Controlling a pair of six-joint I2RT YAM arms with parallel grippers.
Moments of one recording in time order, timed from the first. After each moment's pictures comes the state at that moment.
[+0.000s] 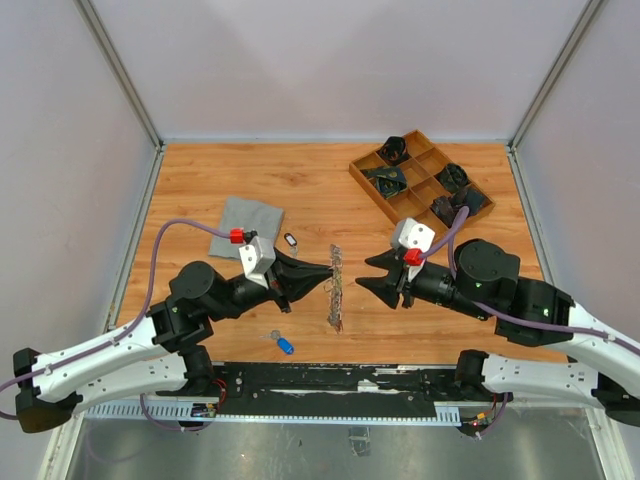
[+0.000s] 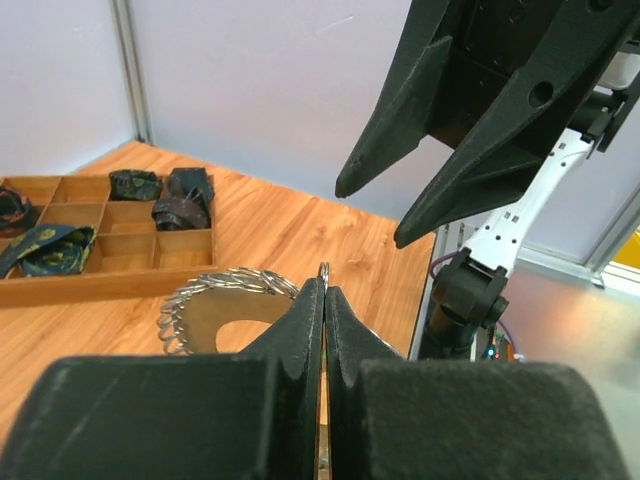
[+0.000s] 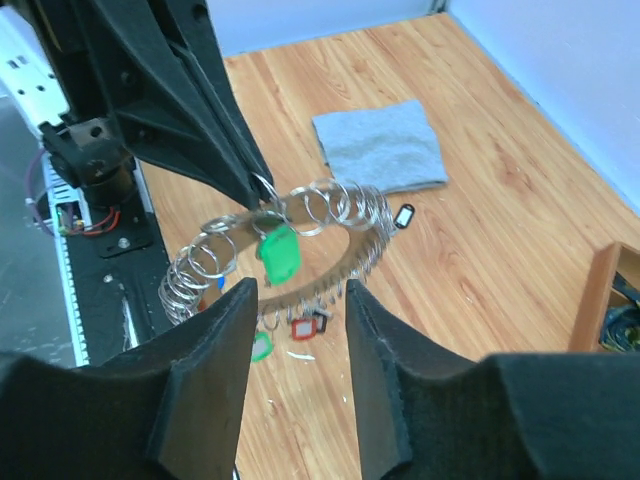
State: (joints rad) left arm -1.11 0.71 0.70 0.22 0.09 -0.14; right arm 1.21 0.80 1.16 -0.53 0.07 -0.09
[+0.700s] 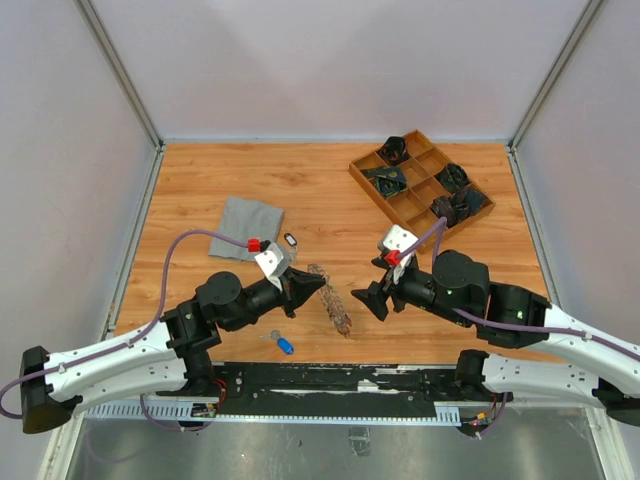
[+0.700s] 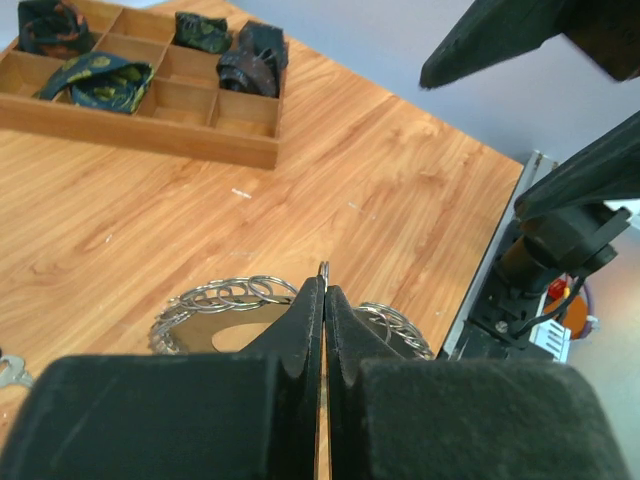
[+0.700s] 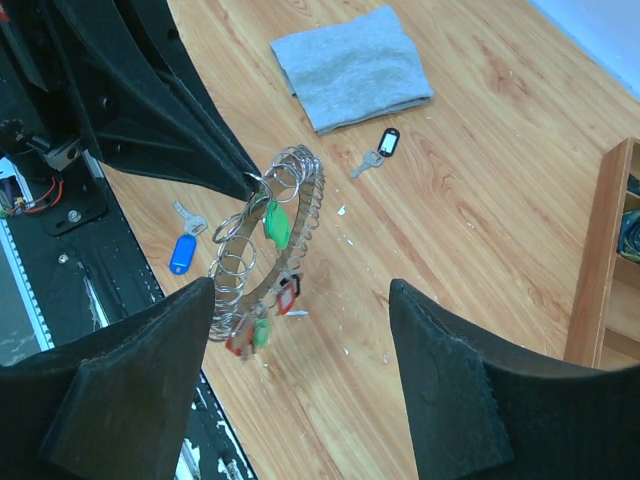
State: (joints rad) left arm -1.11 0.70 0.54 0.15 -0.10 -0.21; right arm 1.21 0.77 0.99 -0.50 0.22 0.00
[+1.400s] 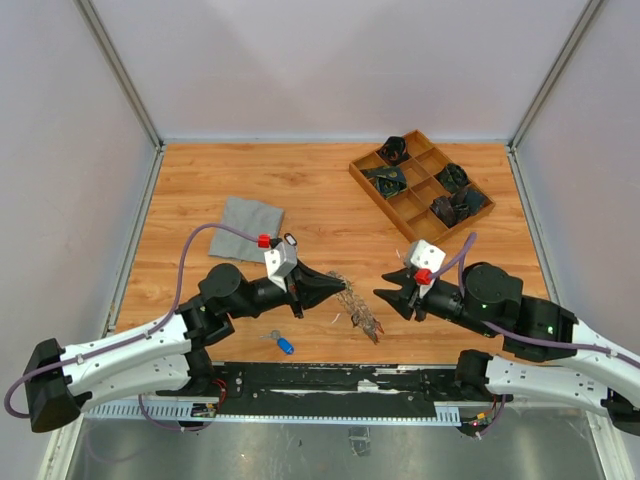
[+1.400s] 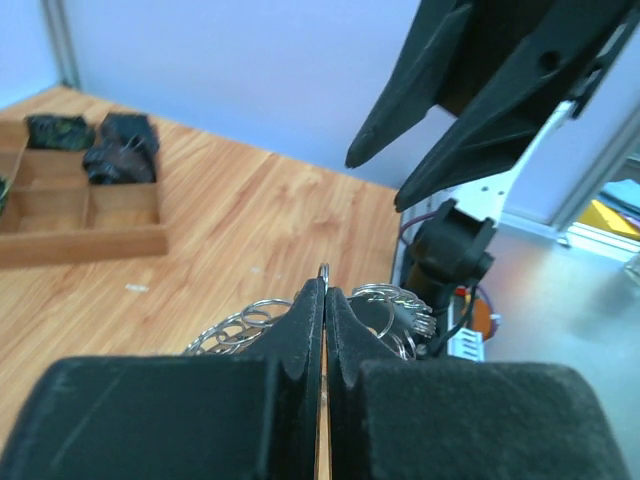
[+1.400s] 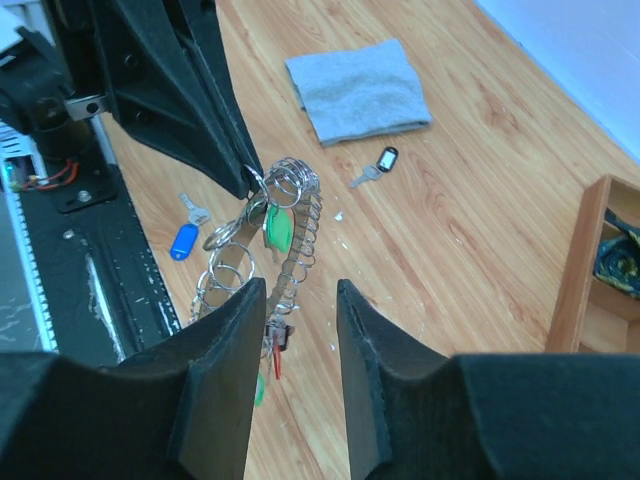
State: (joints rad) left arm -1.04 0.83 0.52 0.44 0.22 -0.23; right arm 1.21 0.63 0.94 -0.55 0.19 -0.07
